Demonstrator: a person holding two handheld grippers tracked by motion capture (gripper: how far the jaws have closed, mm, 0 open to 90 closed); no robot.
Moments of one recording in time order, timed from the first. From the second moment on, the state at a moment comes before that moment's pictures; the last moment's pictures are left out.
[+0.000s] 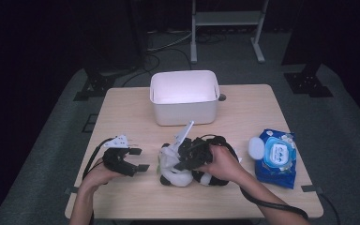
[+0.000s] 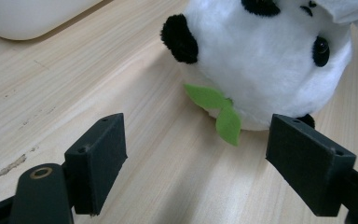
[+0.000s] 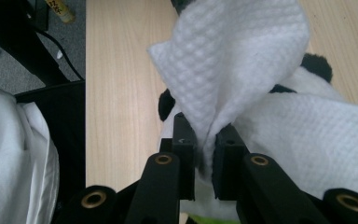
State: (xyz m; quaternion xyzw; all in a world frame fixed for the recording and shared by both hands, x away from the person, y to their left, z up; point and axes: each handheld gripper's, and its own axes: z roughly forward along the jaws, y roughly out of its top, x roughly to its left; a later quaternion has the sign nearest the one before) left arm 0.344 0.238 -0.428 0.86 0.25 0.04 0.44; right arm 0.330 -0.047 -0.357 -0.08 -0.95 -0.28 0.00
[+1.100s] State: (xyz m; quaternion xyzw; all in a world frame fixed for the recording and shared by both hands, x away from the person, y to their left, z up) left arm 0.341 0.229 -0.421 0.86 0.24 0.04 0.45; right arm 0.344 -0.065 -0.341 -0.11 -0.95 -0.30 -0.02
